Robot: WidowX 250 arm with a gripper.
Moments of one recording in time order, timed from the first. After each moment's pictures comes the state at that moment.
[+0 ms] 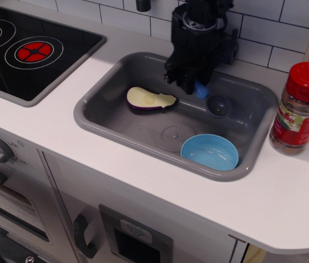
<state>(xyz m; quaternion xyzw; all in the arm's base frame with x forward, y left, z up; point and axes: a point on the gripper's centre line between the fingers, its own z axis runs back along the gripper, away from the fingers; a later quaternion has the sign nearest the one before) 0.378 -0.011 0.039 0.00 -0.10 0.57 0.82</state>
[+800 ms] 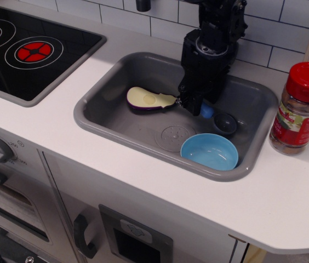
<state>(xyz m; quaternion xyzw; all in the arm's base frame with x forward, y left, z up) 0.380 -0.016 0.007 0.02 -0.08 0.59 0.80</state>
